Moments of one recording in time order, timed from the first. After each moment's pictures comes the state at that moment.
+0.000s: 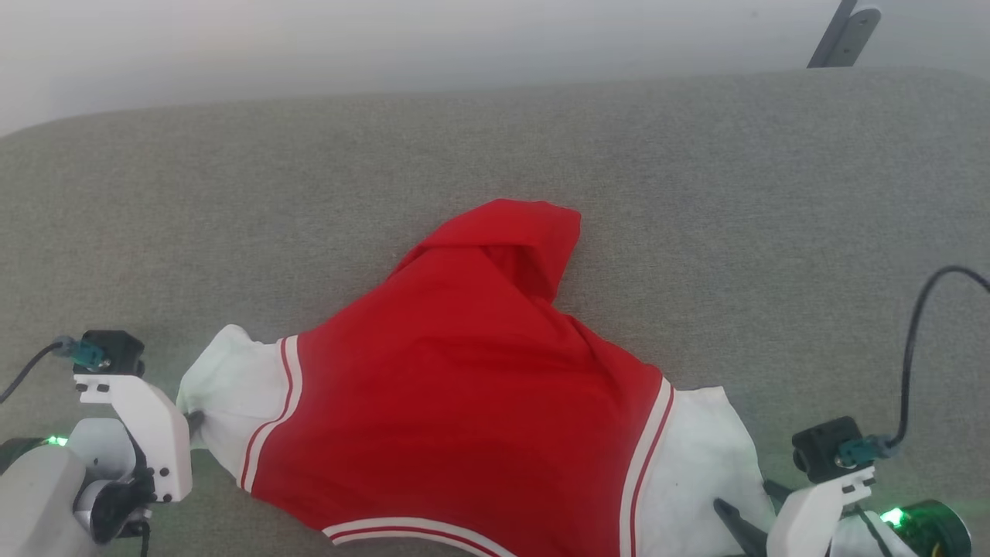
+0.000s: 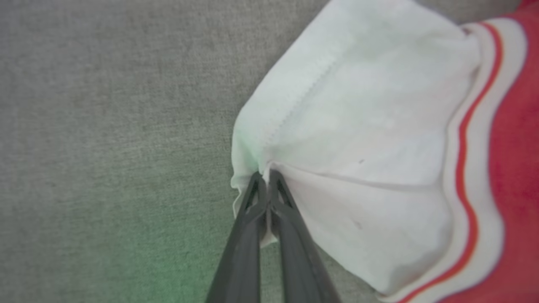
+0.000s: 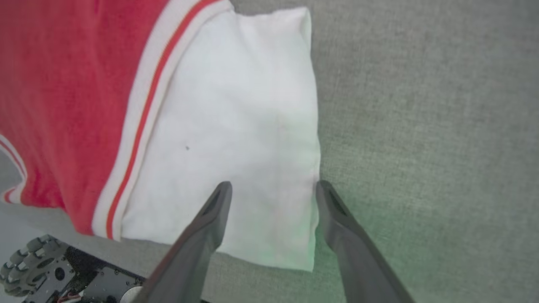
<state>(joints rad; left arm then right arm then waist) -0.46 0.61 -0.52 0.69 -0.88 -0.08 0.38 0.08 -0.28 0.15 -0.07 0.40 0.13 0.60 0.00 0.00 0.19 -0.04</state>
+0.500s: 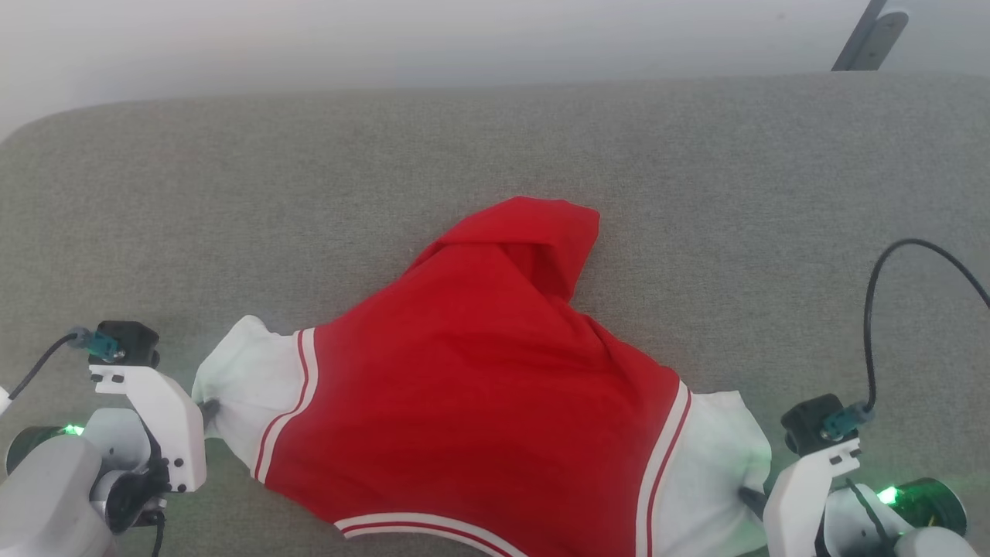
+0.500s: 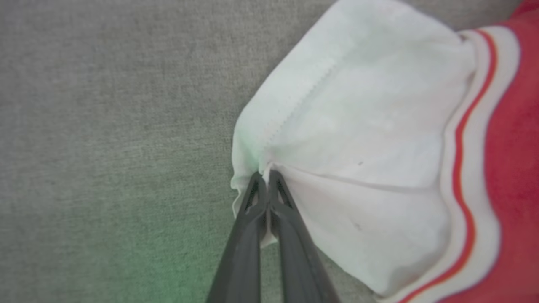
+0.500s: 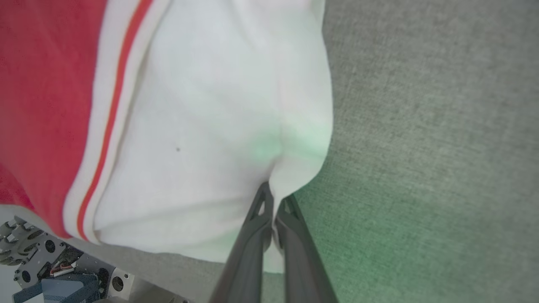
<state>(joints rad) -0.50 0.59 -0.54 0.73 -0.88 -0.09 0.35 -0.01 -0.31 0.18 0.07 0.40 0.13 0.75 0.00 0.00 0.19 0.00</state>
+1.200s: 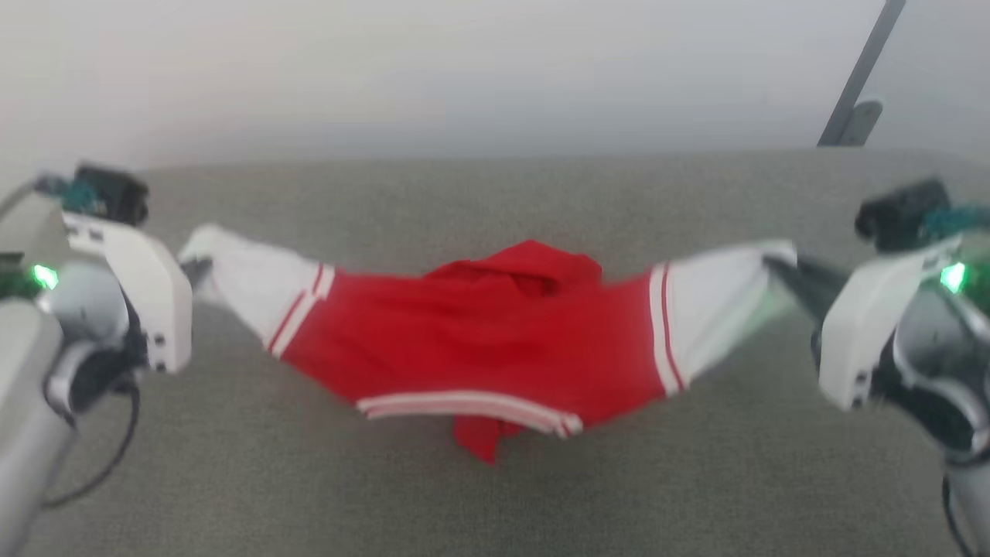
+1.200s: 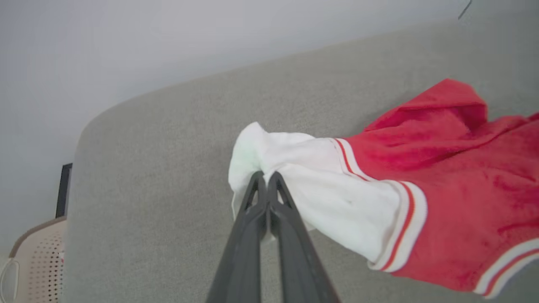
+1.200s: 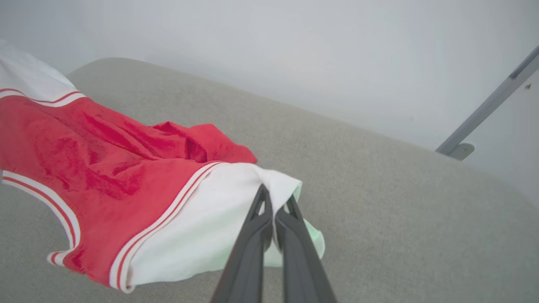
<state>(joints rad) -0.67 0.71 -0.53 0.39 -0.85 -0.04 0.50 -0.37 -0.45 0.20 -0.08 0.58 0.13 0.66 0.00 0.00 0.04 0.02</state>
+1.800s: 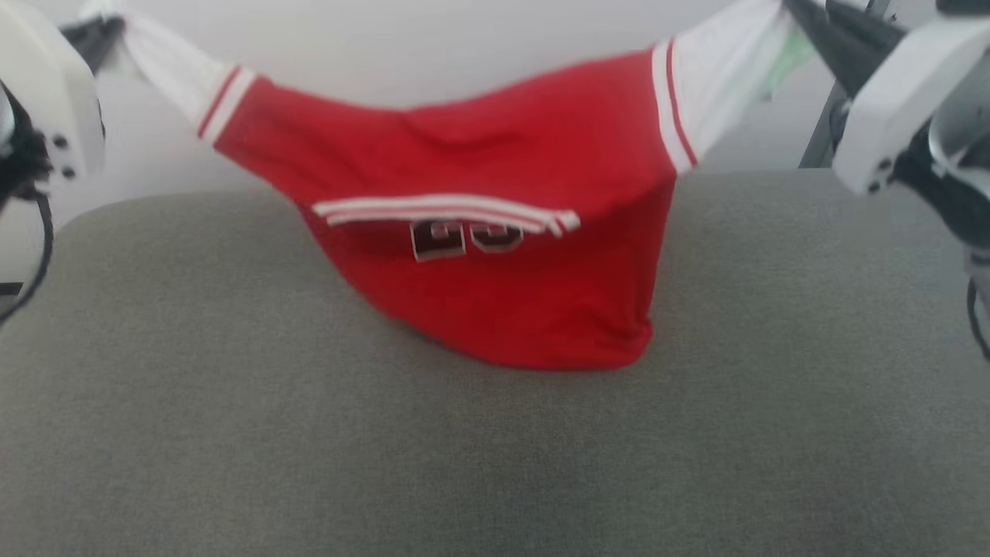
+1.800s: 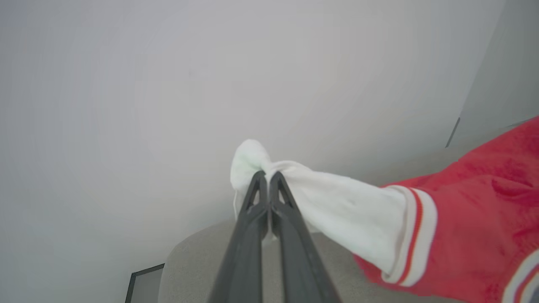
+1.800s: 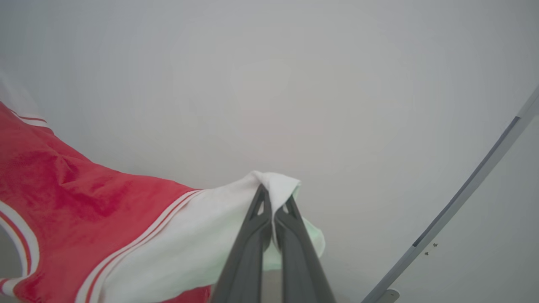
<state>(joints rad) -1.02 0.74 -0.48 0.36 -0.79 -0.05 0.53 -0.89 -0.49 0.38 0.18 0.60 0.13 0.40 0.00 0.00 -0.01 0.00</state>
